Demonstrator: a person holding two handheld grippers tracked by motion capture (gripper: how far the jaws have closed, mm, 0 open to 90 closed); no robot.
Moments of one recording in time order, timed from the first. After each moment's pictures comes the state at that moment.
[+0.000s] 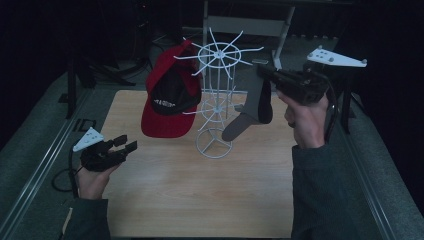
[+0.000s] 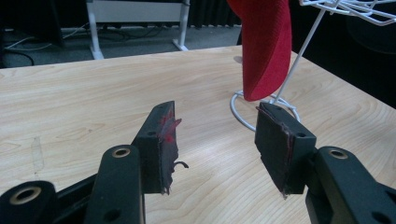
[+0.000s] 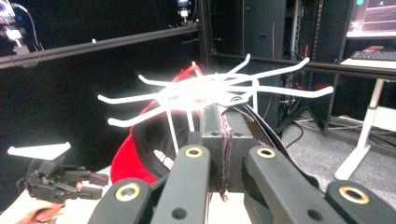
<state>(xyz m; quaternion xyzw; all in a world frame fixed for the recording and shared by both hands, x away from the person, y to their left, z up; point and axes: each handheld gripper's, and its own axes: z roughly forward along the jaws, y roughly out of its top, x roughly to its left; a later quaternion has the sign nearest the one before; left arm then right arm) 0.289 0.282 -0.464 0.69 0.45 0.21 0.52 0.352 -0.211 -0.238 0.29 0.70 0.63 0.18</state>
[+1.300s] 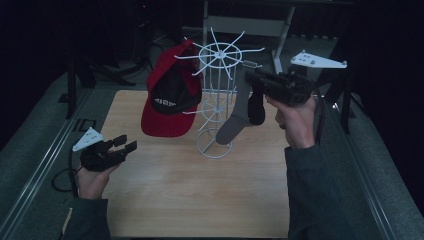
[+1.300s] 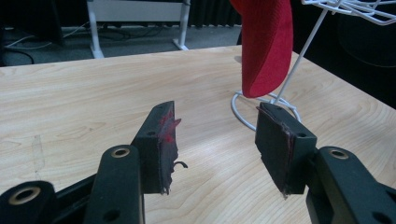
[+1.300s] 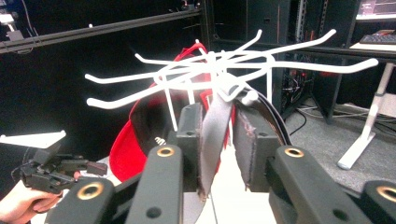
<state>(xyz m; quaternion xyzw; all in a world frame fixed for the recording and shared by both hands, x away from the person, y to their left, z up) 0.289 0.283 -0.465 0.69 0.45 0.21 0.52 0.362 -0.195 -0.253 0.29 0.71 0.61 0.17</state>
